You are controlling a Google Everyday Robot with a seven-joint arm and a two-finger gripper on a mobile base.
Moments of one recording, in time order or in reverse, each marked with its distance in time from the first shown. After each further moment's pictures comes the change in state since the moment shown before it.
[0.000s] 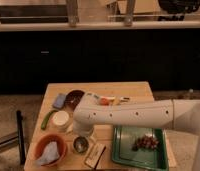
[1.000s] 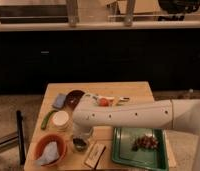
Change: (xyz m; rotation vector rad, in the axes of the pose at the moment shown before) arm -0.017 0.002 0.001 -0.019 -0.025 -0.027
